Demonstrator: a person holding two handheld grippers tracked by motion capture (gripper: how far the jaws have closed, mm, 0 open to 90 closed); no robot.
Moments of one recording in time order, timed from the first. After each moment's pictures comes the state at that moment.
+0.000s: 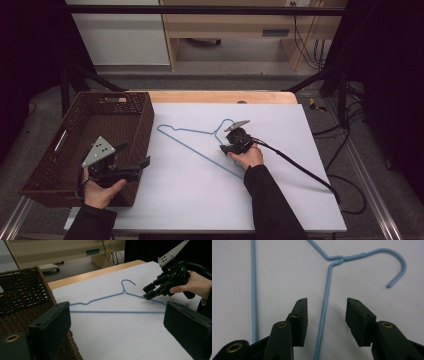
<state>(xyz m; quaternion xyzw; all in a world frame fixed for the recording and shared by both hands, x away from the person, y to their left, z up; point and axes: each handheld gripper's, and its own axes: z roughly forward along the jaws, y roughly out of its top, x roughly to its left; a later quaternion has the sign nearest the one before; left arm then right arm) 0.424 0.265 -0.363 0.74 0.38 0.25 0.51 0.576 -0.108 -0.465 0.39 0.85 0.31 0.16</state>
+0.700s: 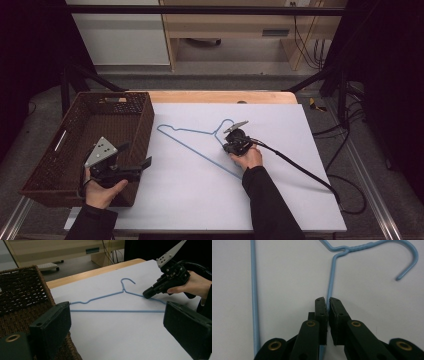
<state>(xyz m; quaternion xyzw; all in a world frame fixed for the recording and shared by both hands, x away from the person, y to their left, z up) 0.424 0.261 -0.364 0.74 0.38 0.25 0.50 0.575 -0.105 -0.468 0.40 0.85 0.30 0.13</state>
